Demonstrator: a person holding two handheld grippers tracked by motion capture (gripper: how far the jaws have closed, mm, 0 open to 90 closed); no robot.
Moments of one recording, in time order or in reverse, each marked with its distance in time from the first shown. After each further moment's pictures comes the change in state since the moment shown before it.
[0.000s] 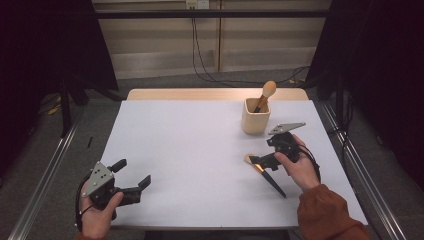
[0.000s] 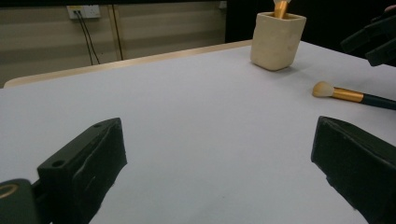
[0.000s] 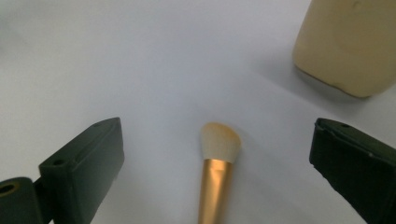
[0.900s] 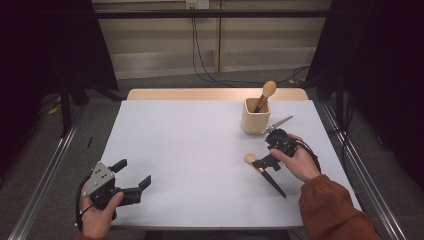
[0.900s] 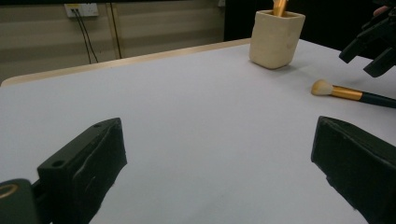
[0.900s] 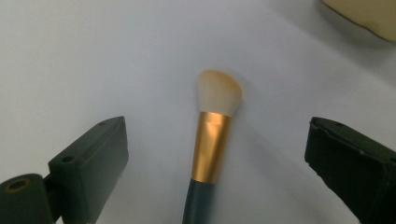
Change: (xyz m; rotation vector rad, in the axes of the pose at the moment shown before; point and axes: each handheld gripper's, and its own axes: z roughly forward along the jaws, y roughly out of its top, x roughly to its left) left arm 0.000 0.000 0.001 0.008 -0.002 -0.005; right arm -0.006 0.012 0.011 0.305 0.019 -0.010
